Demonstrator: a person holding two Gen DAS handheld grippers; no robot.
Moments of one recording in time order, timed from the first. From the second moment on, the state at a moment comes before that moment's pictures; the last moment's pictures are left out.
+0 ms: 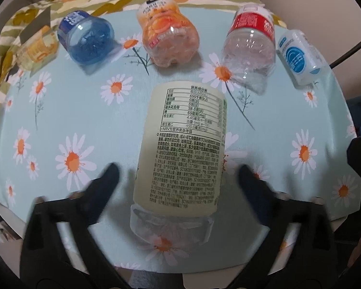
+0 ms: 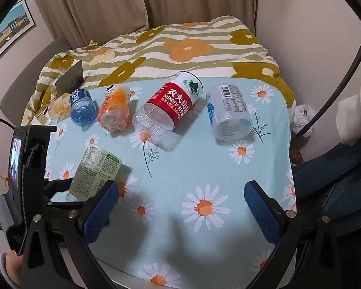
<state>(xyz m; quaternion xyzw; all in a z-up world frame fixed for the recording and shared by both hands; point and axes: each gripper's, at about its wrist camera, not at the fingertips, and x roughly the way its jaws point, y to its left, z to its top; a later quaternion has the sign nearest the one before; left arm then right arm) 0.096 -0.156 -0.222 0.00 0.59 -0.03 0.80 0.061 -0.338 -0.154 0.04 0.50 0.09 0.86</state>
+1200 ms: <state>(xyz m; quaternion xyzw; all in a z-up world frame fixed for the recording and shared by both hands) 0.078 0.004 -0.184 -0.01 0.57 -0.09 0.81 0.142 -0.223 -0.182 0.11 0.68 0.09 0.72</state>
